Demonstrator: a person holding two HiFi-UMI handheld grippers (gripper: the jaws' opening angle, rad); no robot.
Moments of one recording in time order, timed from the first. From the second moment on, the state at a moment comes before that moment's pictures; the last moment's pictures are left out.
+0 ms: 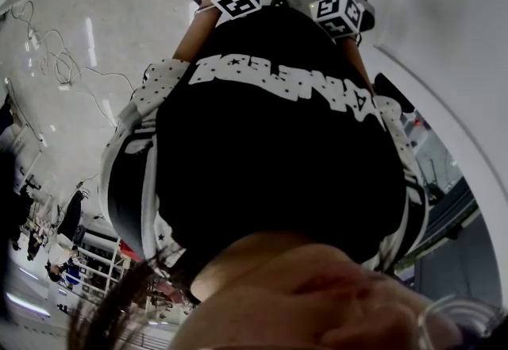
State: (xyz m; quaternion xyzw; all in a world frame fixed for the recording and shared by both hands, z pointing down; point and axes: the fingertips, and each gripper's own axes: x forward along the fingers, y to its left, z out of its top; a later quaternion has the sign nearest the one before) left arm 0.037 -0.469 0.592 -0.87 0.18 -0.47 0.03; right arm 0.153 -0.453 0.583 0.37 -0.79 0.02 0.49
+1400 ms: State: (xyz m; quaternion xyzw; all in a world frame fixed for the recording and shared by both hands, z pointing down) left arm 0.036 -0.491 0.596 -0.85 0.18 -0.49 0.05; right arm 0.152 -0.469 0.584 0.36 -0.79 0.03 0.50
